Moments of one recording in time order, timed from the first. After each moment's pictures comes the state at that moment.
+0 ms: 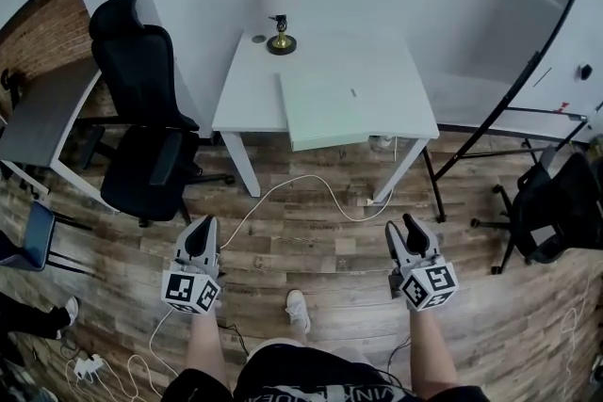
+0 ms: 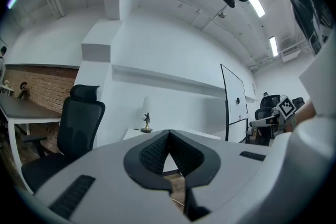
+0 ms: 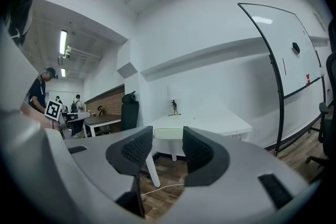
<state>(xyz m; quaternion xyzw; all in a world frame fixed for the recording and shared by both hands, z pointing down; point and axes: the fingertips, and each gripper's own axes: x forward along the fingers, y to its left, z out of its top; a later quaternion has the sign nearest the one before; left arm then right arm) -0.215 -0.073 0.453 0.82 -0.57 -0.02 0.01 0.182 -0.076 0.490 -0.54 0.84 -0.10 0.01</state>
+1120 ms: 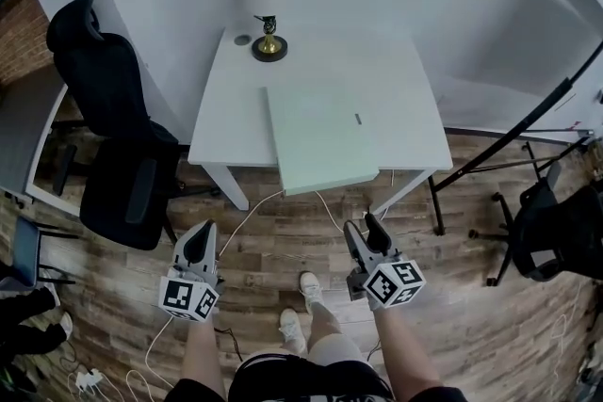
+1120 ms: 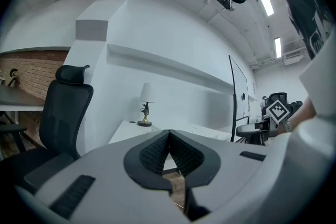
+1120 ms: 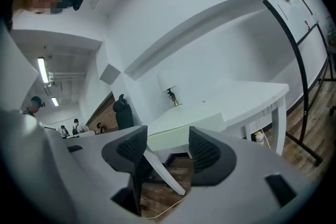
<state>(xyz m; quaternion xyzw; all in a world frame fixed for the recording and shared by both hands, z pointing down) -0.209 -0.253 0.507 0.83 -0.55 -0.01 0.04 0.104 -0.271 0.559 -0.52 0.82 -0.24 0.07</state>
